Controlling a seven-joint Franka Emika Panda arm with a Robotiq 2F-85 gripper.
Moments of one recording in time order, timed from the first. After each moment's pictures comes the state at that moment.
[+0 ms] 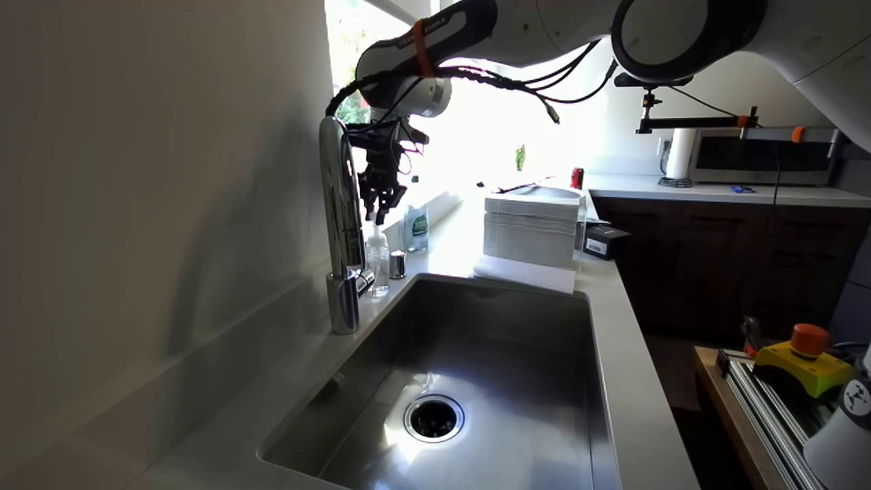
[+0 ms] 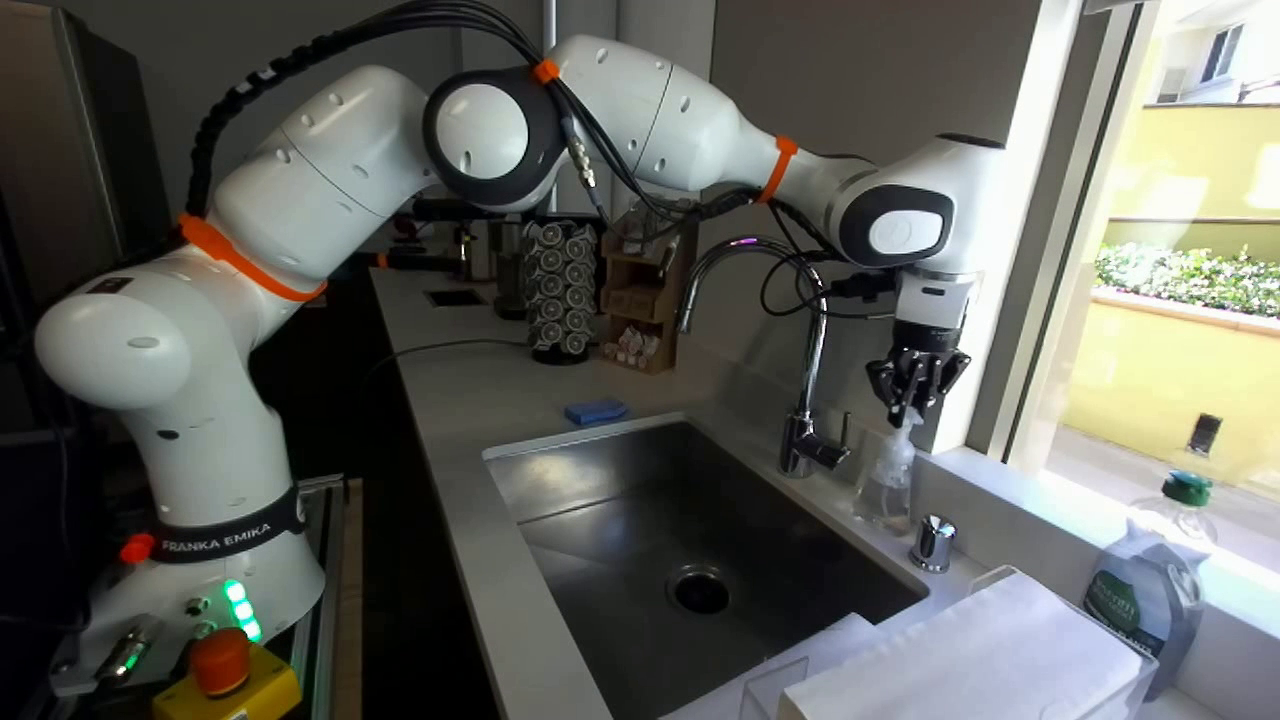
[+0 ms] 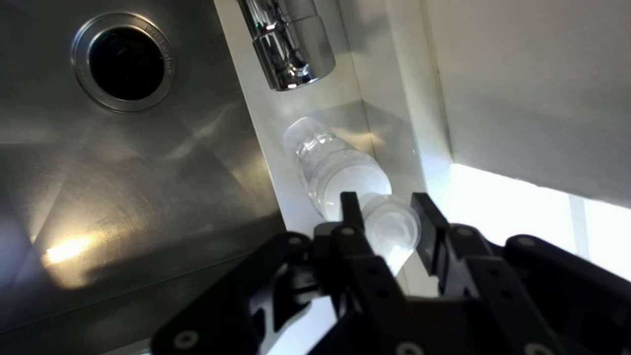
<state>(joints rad) -0.20 0.78 -0.19 -1.10 0.31 2.00 1.36</state>
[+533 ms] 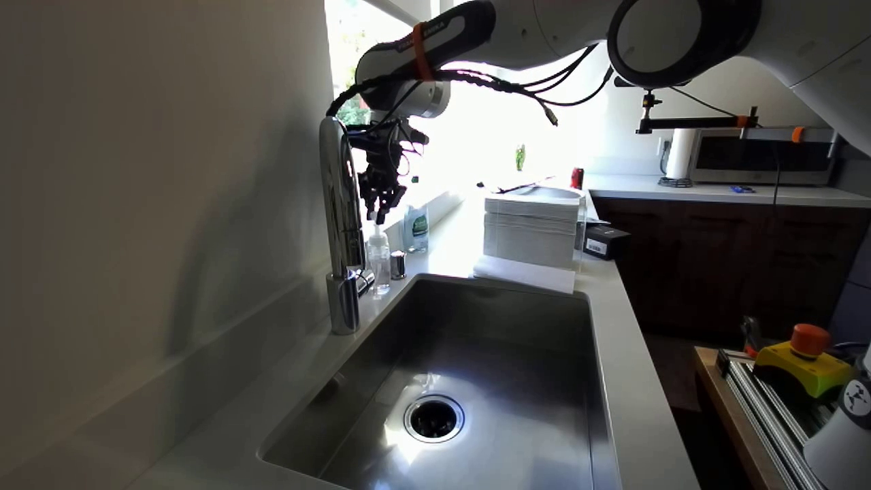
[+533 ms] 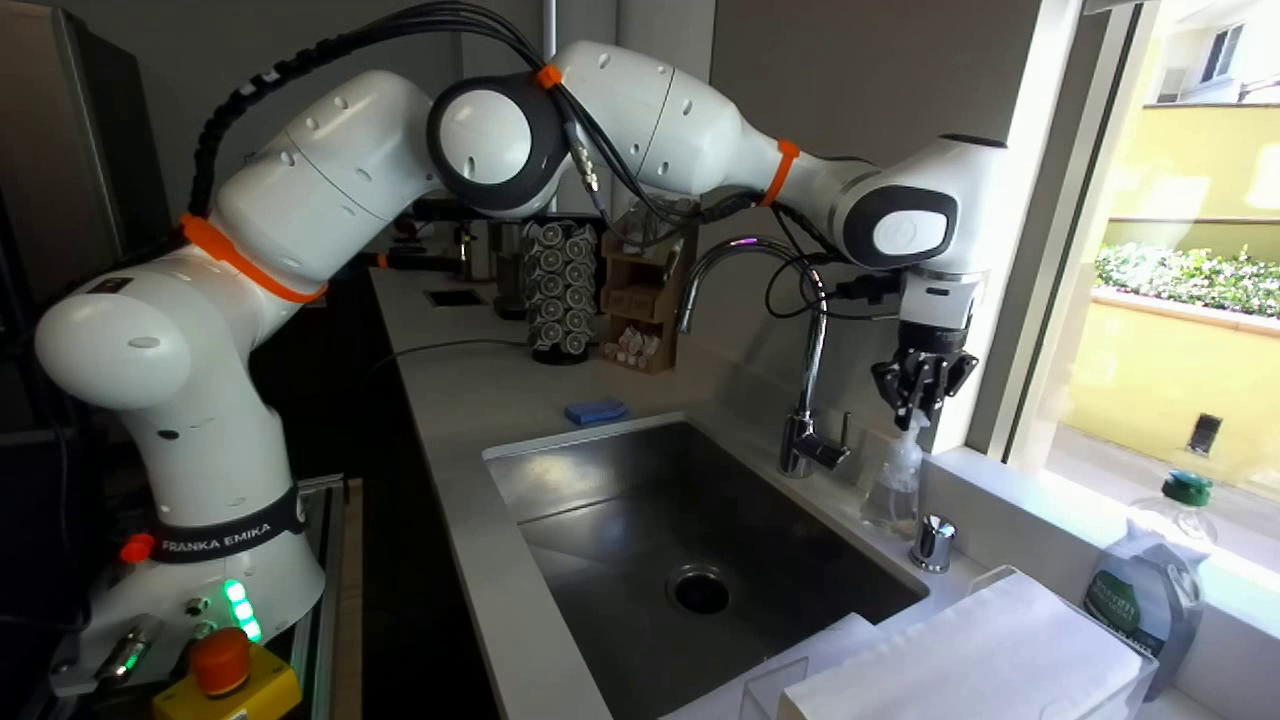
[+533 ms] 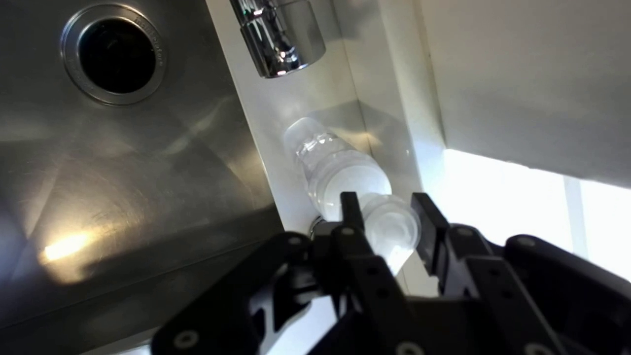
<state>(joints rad) -0.20 0.80 -0.20 -1.07 0.31 2.00 1.37</state>
